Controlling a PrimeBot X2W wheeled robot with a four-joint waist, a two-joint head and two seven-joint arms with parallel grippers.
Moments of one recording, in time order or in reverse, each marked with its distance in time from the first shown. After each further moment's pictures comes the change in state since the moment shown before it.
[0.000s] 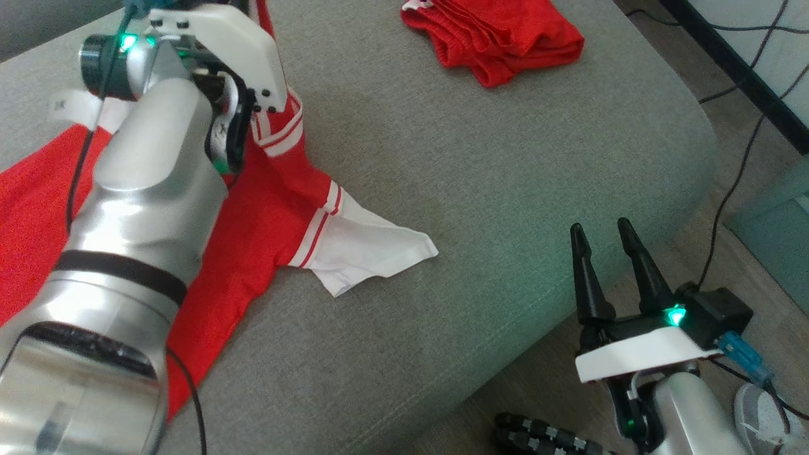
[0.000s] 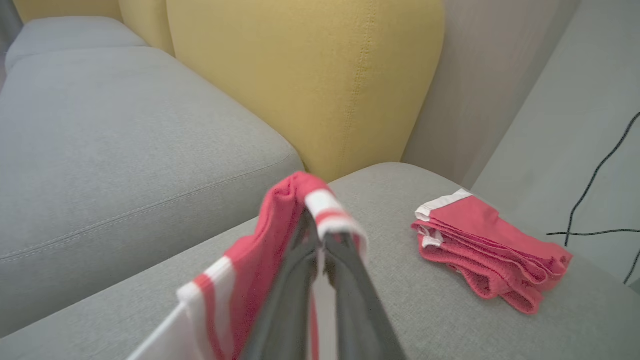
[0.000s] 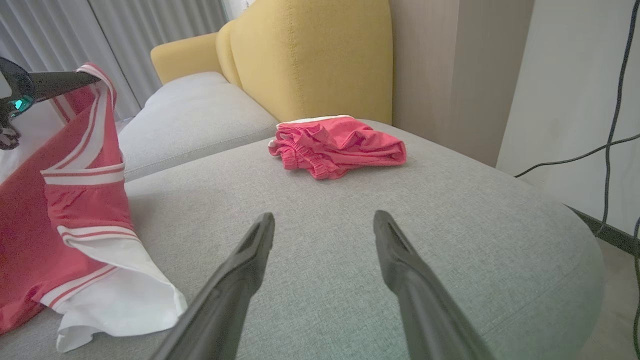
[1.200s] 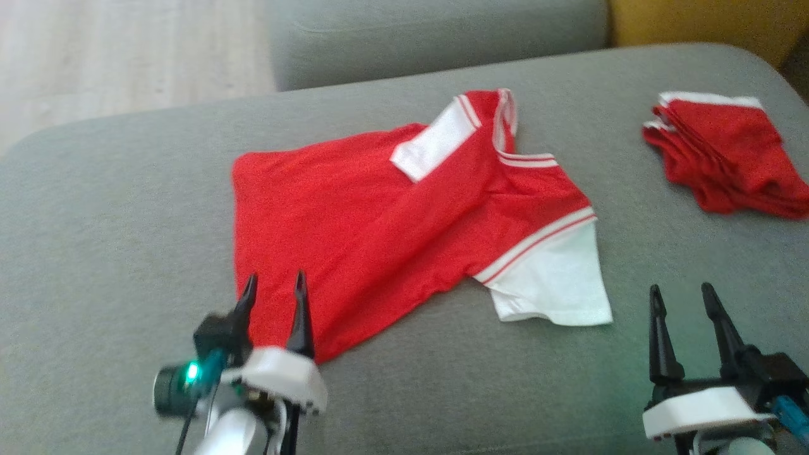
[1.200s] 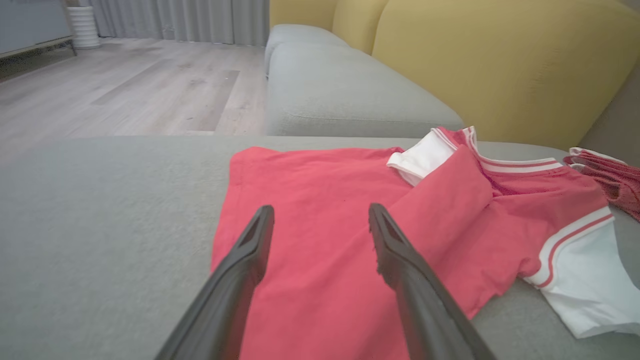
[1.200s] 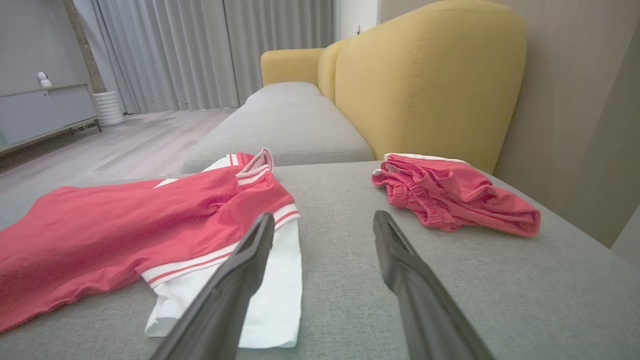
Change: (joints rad) left arm 0.948 0.023 0.143 -0.688 0.160 0.206 -0.121; right arm 0.175 0.001 -0.236 -0.041 -0.223 0.000 0.000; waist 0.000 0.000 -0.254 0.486
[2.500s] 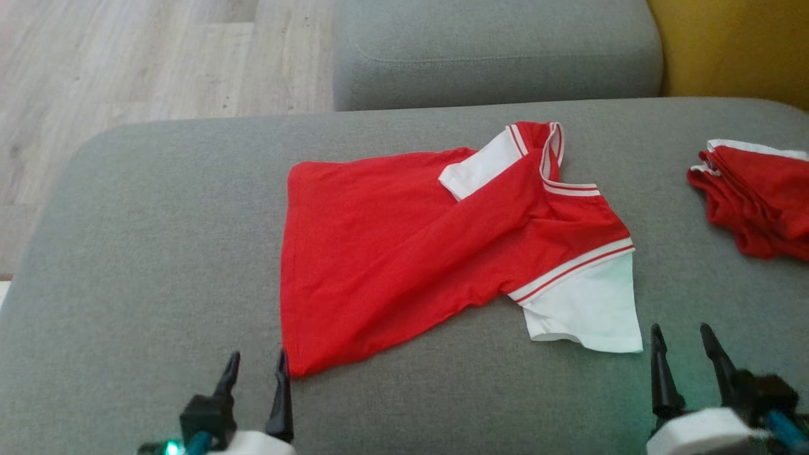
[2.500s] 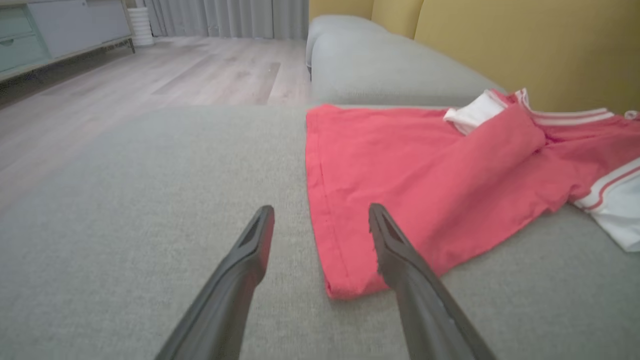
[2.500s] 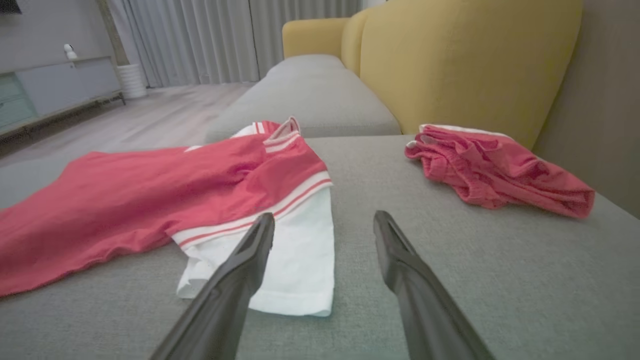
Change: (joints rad) left arm 0.280 -0.072 0.234 -0.058 0.249 -0.178 0.000; right arm 0.052 0.001 -0.022 0.080 0.001 0.000 0.021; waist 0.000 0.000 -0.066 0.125
